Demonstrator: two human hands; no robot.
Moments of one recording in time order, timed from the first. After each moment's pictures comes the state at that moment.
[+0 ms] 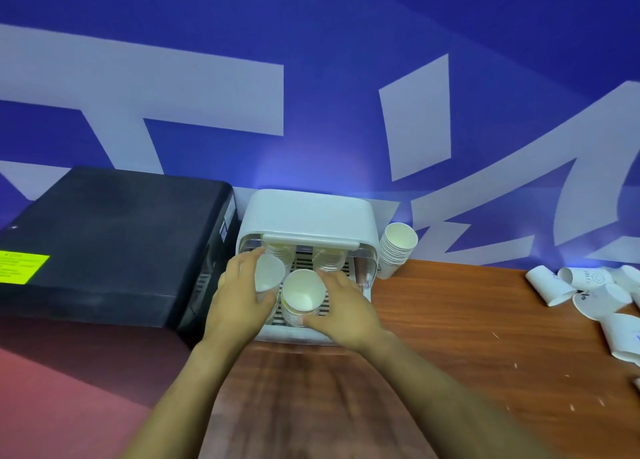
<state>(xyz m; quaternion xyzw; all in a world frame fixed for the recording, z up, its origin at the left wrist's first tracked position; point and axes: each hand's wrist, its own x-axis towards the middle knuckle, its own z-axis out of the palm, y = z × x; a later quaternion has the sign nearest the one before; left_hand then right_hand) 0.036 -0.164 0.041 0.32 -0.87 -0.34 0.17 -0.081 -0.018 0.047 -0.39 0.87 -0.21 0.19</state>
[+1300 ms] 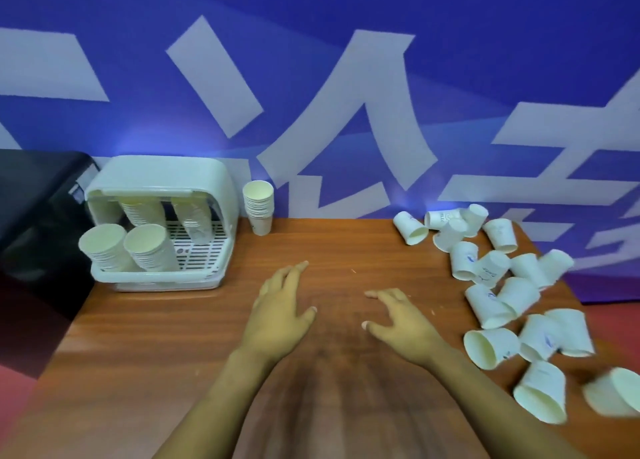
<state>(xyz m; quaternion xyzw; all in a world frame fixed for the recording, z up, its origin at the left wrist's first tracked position) -0.046 0.200 0.051 0.20 -0.91 -0.35 0.08 -0.165 0.394 0.051 -0.30 0.90 -0.24 0.22</state>
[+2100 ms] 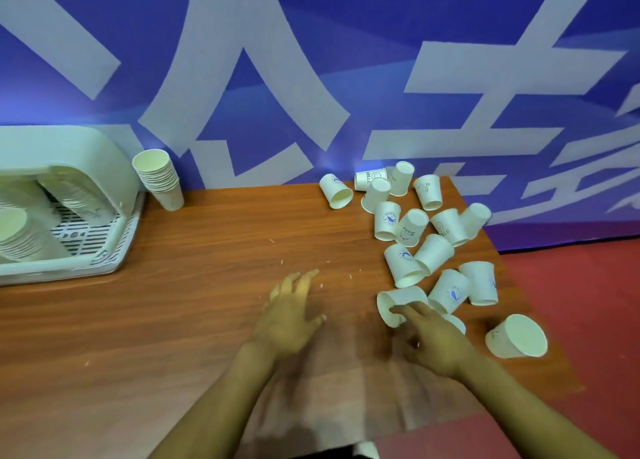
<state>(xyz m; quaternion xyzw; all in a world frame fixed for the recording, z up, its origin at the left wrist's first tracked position) -0.137 0.367 0.003 0.15 -0.93 -0.34 -0.08 -0.233 0.621 0.012 -0.28 0.92 -0.08 0.25</state>
